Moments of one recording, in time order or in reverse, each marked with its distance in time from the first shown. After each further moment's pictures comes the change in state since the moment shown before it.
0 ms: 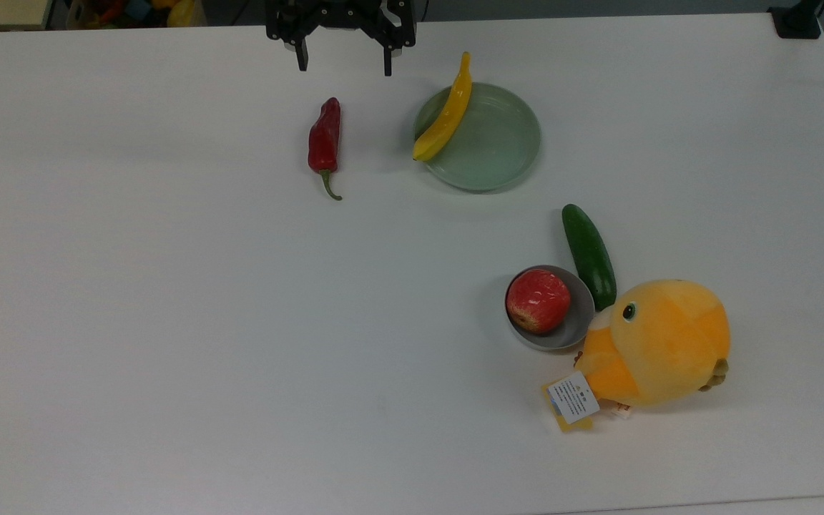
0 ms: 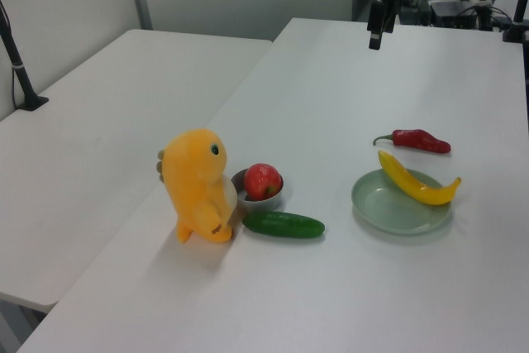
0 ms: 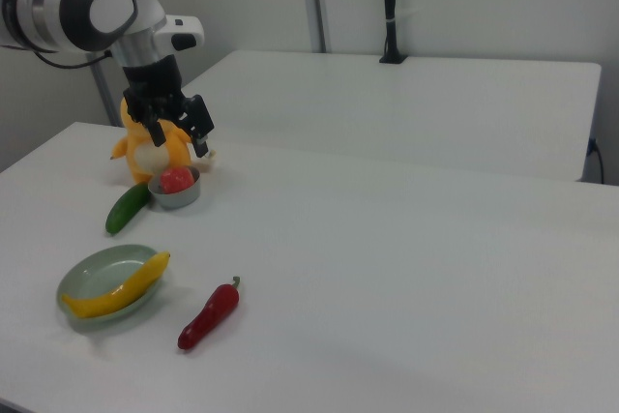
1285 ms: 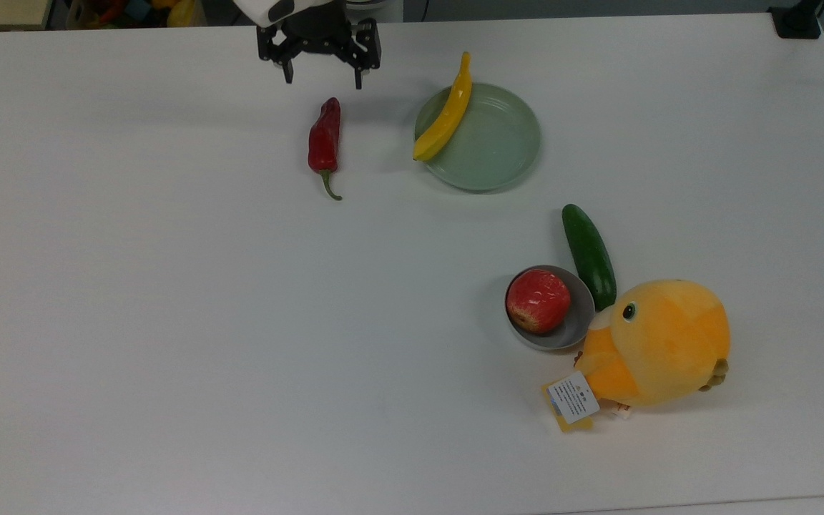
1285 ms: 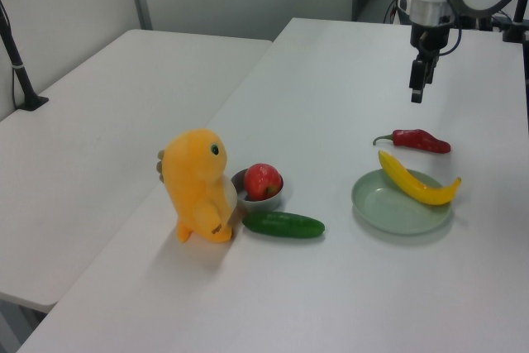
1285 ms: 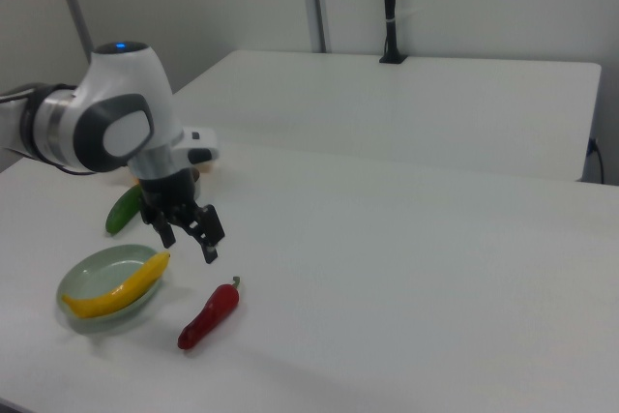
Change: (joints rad) arm -0.071 -0.157 -0.003 -0.508 -0.019 0.270 -0.053
